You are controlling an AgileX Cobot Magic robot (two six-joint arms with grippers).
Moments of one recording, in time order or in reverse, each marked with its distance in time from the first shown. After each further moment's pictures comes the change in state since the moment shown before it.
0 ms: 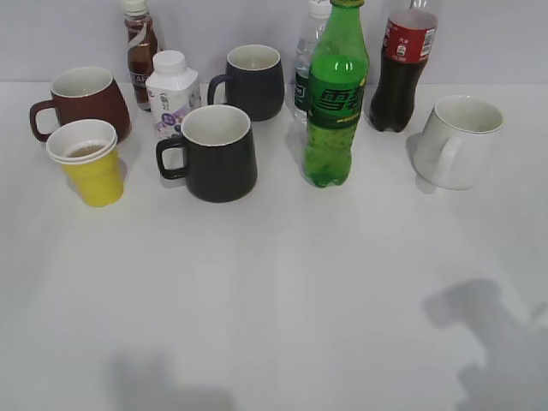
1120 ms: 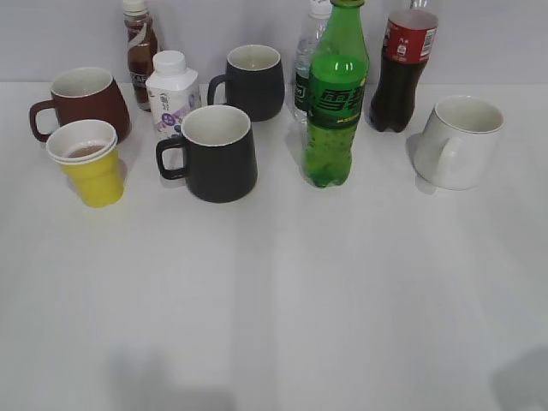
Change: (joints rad) left arm 0.000 -0.451 0.108 0.017 -0.131 0.059; right arm 0.000 -0.639 0.040 -0.020 0.101 0.002
